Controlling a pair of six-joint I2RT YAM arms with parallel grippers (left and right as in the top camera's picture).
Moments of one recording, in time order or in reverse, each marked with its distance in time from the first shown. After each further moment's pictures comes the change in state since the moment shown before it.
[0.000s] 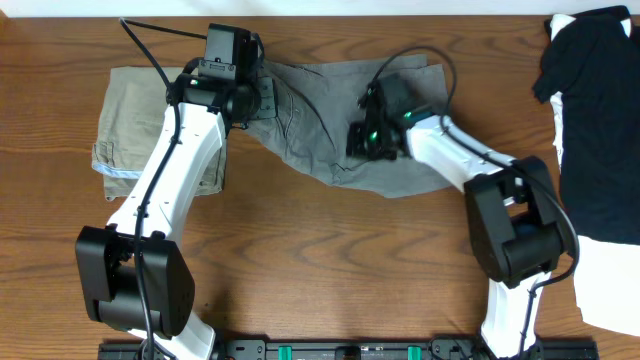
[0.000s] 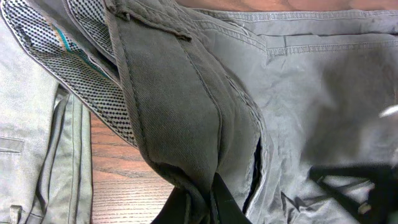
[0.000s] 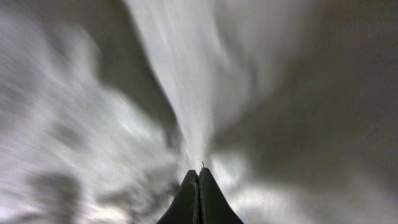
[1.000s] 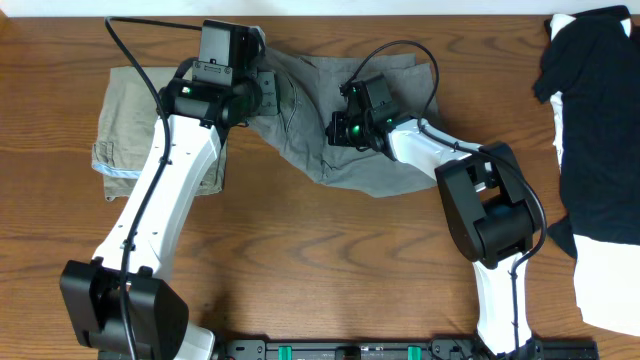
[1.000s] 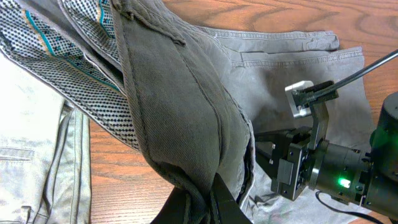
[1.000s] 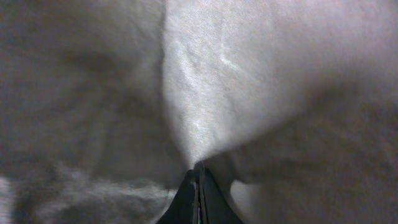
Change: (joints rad) left arm -0.027 -0.102 0.010 -0.011 0.000 0.000; right arm 0.049 0.155 0.032 0.327 0.000 0.025
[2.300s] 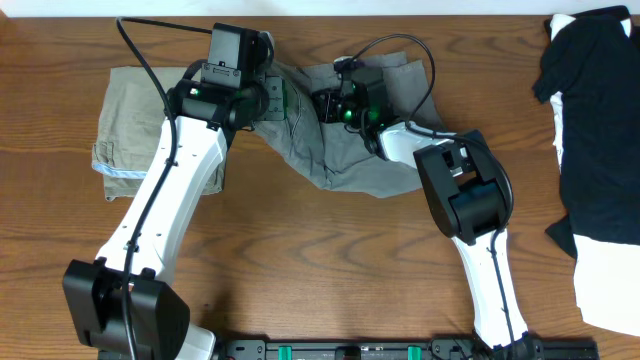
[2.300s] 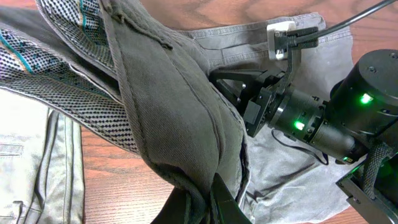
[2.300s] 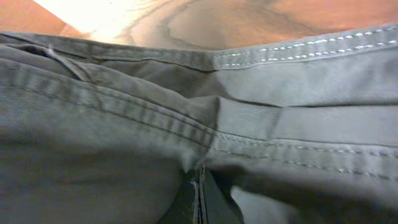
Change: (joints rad) left arm -0.032 0.000 0.000 -0.025 -0.004 0.011; right arm -0.015 0.218 0.097 0.535 -0.017 -0.005
